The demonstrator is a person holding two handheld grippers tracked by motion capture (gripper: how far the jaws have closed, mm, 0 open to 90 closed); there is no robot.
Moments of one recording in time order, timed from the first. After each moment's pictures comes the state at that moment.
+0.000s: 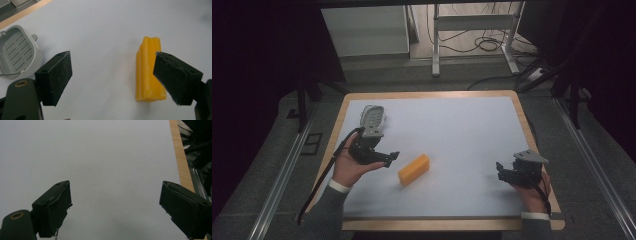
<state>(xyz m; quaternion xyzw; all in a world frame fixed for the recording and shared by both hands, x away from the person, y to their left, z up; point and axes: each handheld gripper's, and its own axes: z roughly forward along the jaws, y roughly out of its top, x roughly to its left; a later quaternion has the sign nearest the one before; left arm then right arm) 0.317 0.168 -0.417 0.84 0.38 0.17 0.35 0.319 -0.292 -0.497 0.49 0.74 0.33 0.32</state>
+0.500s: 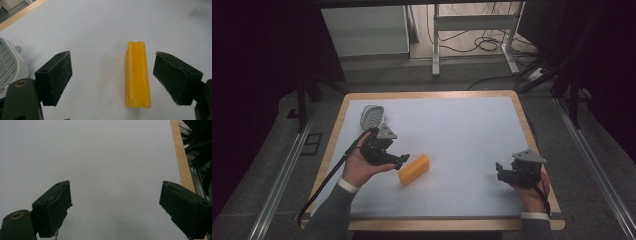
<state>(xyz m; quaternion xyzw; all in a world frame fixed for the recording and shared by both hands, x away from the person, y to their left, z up) 0.317 0.139 -0.412 0.86 0.35 0.17 0.33 0.320 -0.290 -0.499 0.49 0.75 0.32 0.32</state>
